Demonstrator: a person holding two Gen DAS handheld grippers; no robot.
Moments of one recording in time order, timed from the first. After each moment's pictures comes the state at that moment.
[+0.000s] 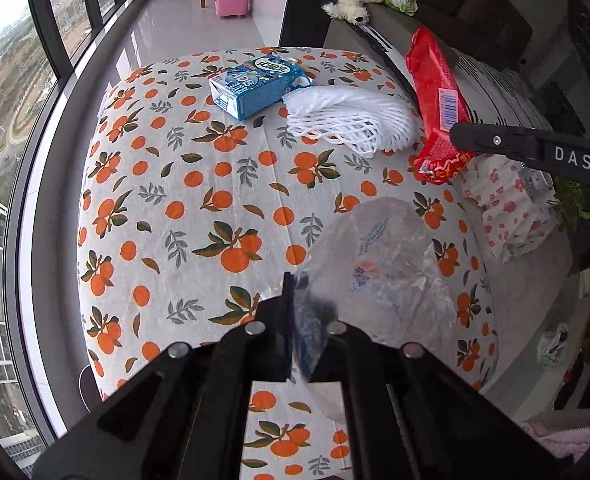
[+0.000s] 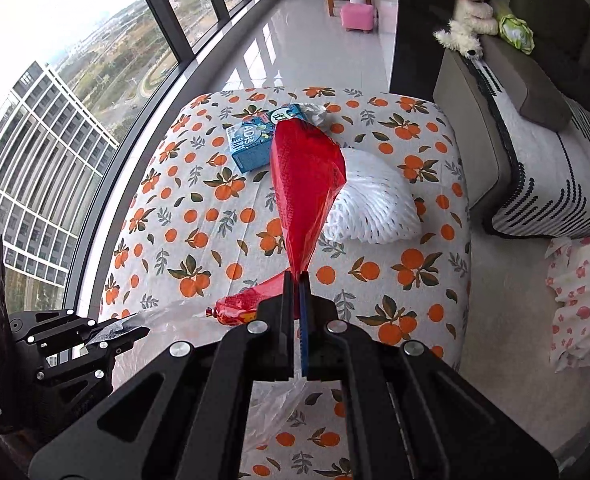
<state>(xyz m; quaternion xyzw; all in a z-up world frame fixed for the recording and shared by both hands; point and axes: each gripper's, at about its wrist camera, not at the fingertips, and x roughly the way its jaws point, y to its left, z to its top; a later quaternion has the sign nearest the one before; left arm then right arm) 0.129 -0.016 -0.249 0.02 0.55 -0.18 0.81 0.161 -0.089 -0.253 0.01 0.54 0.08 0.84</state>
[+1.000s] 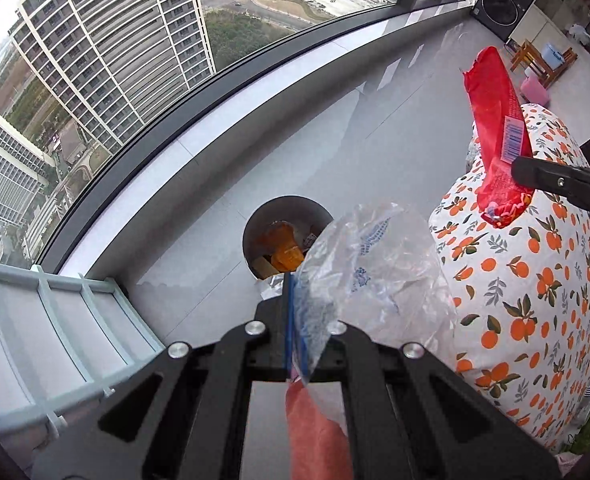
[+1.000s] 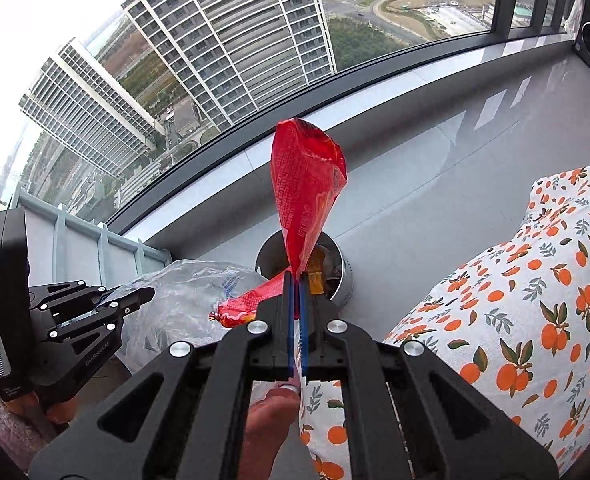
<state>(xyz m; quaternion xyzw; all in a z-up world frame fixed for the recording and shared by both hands) -0.129 0.415 -0.335 -0.24 0.55 0.27 0.76 0.055 0.416 -0.363 -0.21 0.55 0.46 0.67</state>
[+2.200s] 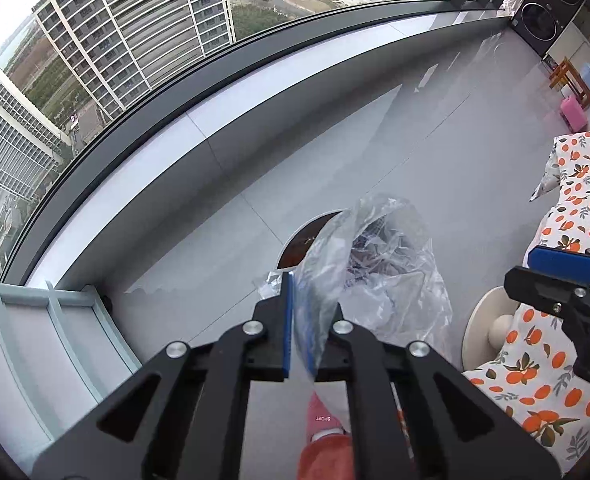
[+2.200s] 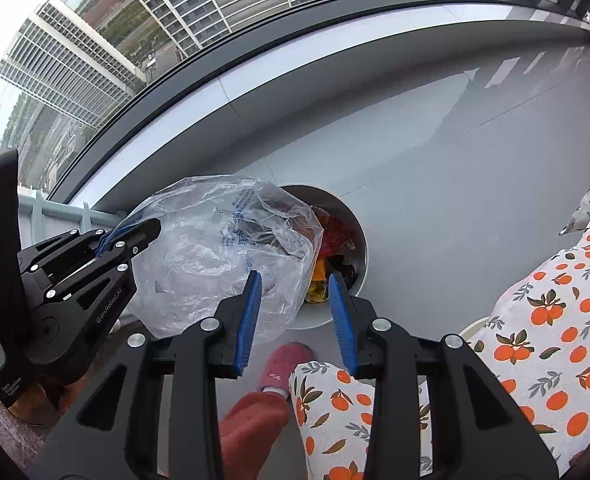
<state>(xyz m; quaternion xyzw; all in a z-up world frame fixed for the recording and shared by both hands) -0.085 0.510 -0.527 -0.25 0.55 0.29 0.74 0.044 0.511 -0.549 -0.28 0.61 0.40 0.63</state>
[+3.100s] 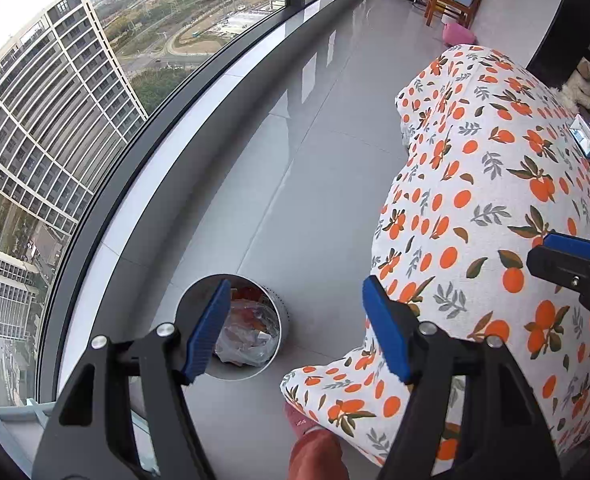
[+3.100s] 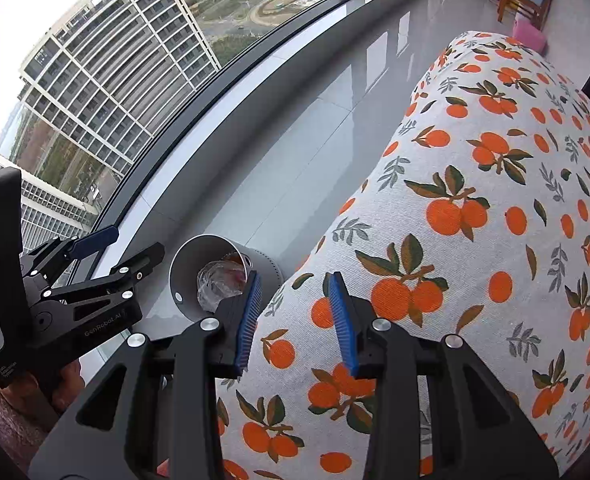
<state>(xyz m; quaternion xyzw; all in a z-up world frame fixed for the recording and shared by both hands) 0.039 0.317 -0.360 -0.10 0.54 0.12 0.83 0.122 0.250 -0.393 -0.10 0.58 0.26 0.77</state>
